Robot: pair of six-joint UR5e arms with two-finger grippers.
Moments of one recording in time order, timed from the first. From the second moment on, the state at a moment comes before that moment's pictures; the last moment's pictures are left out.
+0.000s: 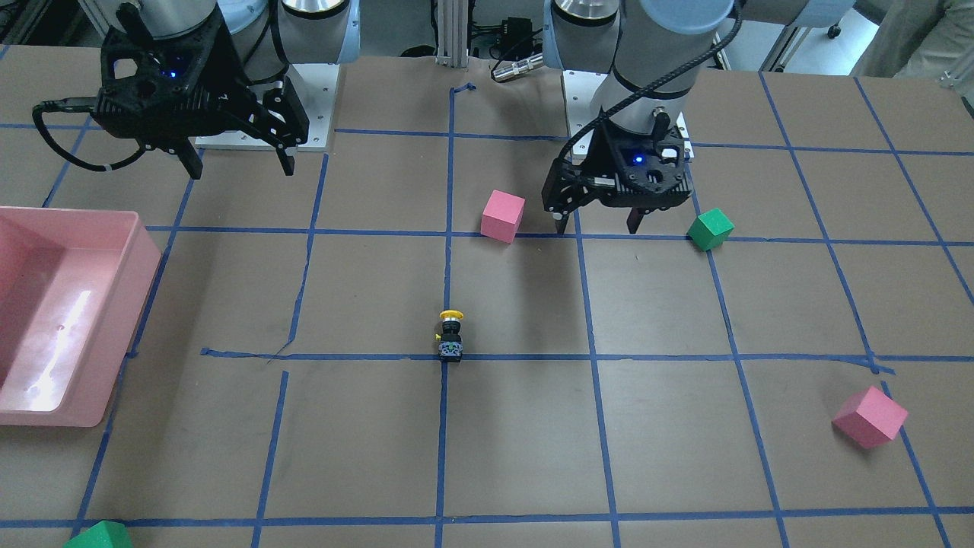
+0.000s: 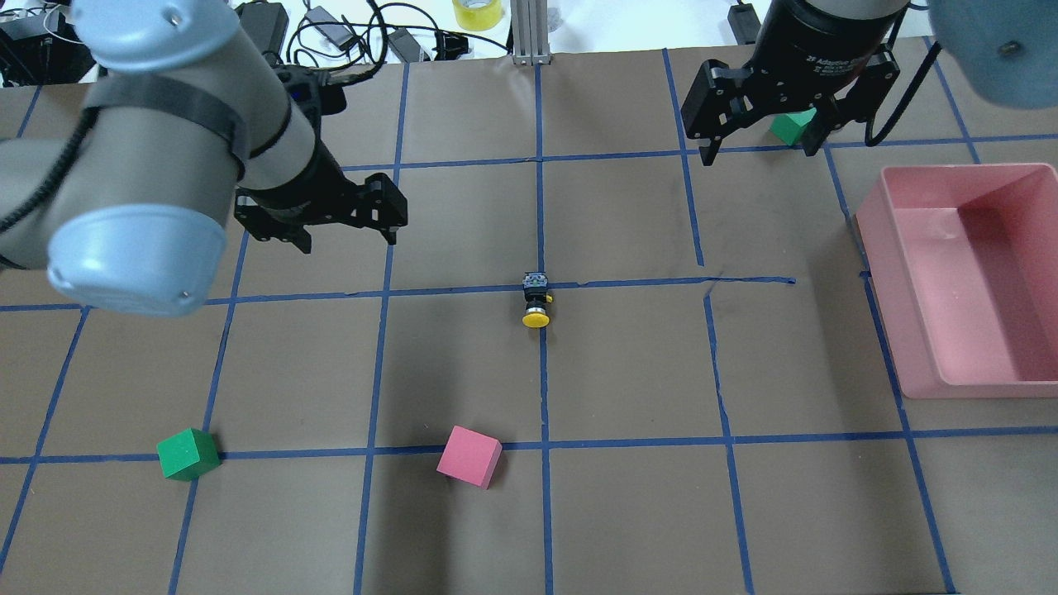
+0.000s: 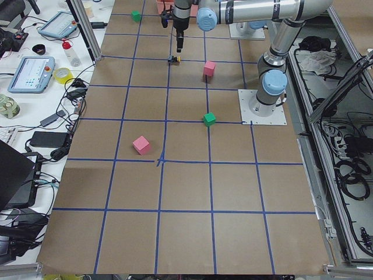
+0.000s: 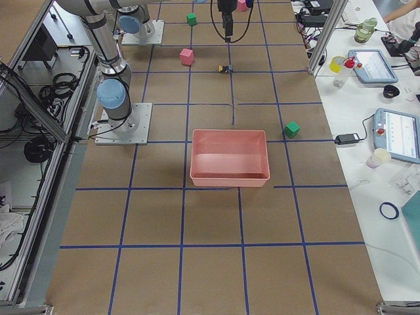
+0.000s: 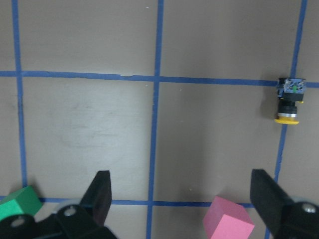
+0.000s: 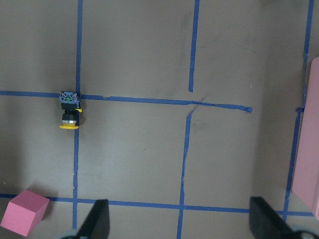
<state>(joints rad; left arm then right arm) -1.72 -1.54 -1.85 -1.17 1.57 -0.21 1.64 -1.56 1.45 -1.51 -1.56 0.00</state>
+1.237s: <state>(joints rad) -1.96 -1.78 -2.23 -0.33 1.61 -0.36 1.64 -1.56 1.52 -1.59 -1.56 0.00</state>
